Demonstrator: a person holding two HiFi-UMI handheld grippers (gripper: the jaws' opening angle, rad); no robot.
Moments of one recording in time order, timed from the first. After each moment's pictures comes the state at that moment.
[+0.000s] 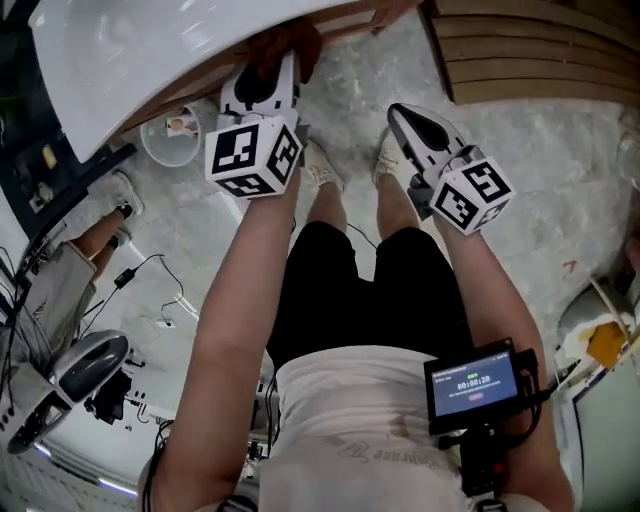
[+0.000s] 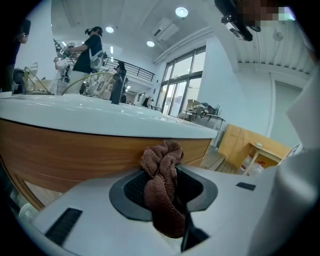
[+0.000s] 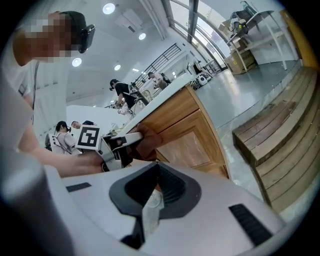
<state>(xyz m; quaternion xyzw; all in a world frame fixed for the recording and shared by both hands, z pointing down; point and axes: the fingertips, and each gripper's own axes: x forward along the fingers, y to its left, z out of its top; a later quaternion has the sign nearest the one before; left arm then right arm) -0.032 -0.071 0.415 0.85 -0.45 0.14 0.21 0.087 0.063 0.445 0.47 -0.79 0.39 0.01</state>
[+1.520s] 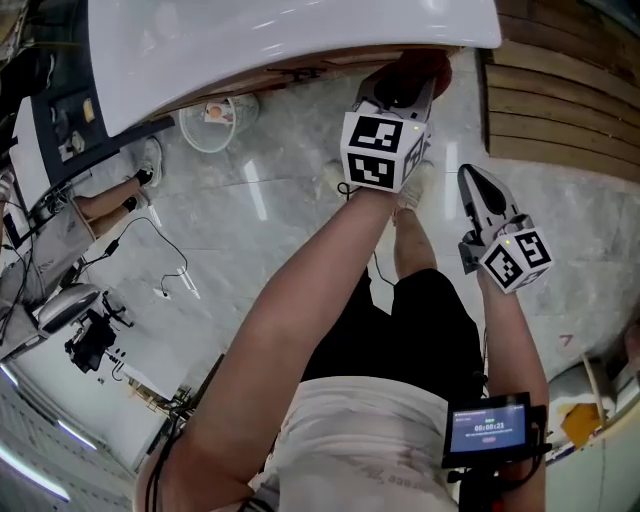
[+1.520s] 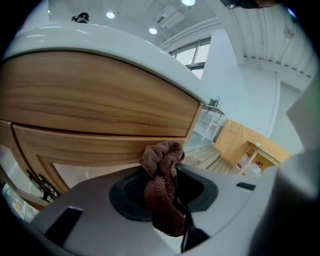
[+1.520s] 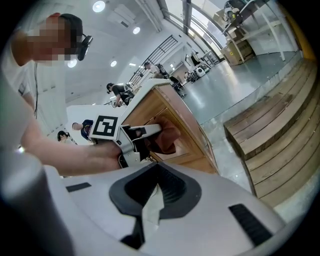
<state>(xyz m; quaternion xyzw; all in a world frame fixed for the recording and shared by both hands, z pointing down) 0.111 -0.076 0.488 0.85 -0.43 0.17 0.26 0.172 0.076 0.488 0.44 -0.79 0.43 0.03</state>
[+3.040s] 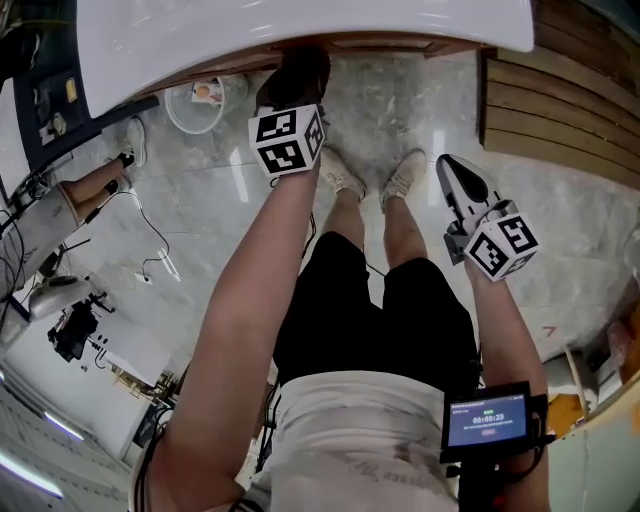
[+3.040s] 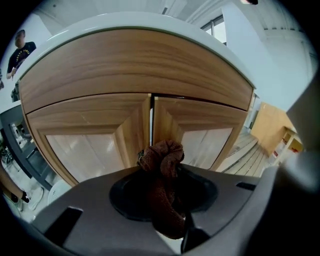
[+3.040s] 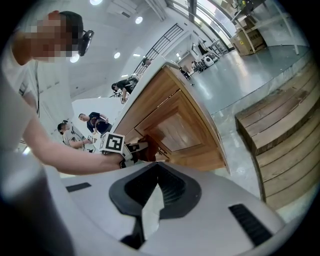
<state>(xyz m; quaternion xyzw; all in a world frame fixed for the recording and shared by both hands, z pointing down) -0.096 -0.075 0.547 0.74 -0.57 0.26 0.24 0.125 0.076 0.503 0.39 -0.81 0.44 0.06</state>
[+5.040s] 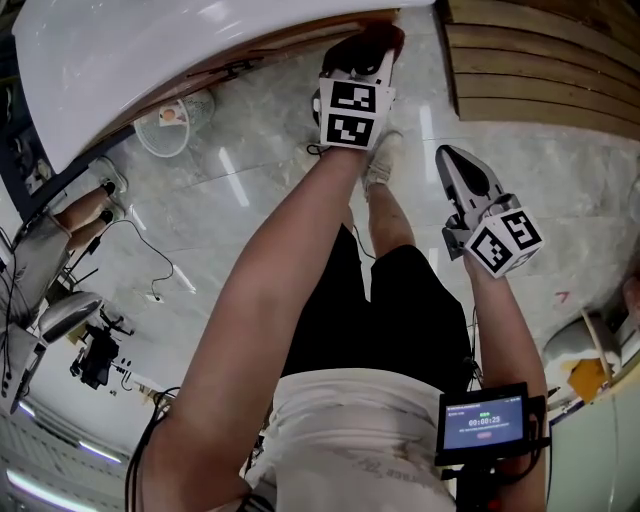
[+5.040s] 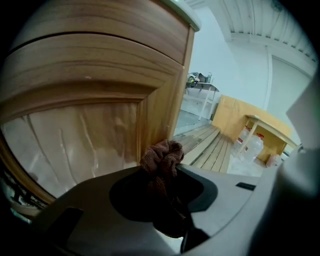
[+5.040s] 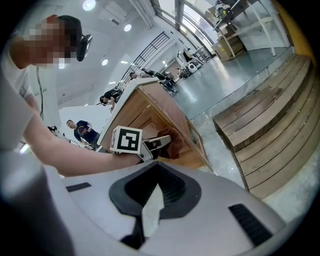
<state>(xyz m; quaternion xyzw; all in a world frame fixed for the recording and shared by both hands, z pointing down) 0.123 -0.081 0.595 0.85 -0.39 0.27 0.21 0.186 0.088 0.521 0.45 -0.76 0.46 0.04</state>
